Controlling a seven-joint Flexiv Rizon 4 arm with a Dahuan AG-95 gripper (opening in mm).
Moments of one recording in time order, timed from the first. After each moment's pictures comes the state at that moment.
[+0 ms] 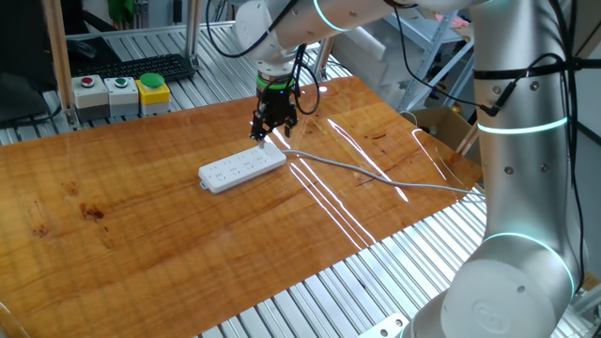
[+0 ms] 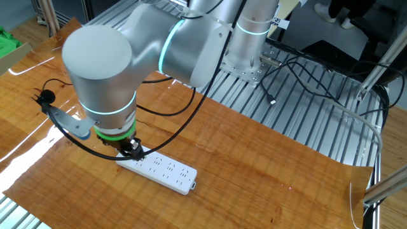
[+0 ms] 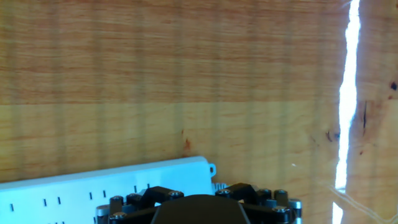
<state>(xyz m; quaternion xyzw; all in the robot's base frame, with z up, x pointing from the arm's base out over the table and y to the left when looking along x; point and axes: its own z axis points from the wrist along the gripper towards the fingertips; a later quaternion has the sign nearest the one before) 0.633 -0.106 0.039 0.02 -1.00 0.06 0.06</state>
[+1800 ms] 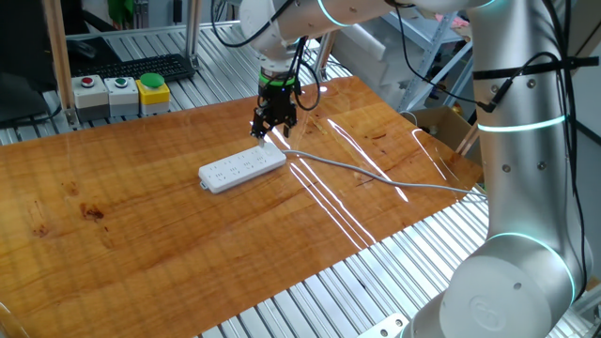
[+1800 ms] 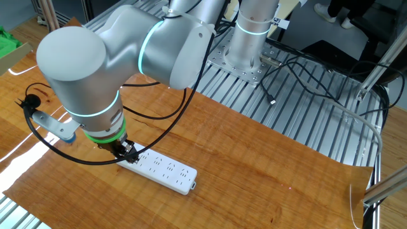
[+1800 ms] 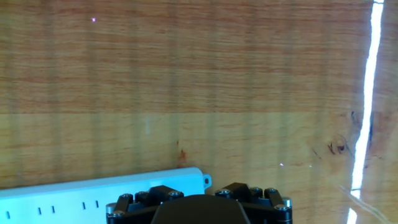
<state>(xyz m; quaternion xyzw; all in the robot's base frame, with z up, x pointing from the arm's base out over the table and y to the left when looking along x) 0.641 -0.110 0.032 0.01 -1.00 0.04 0.07</state>
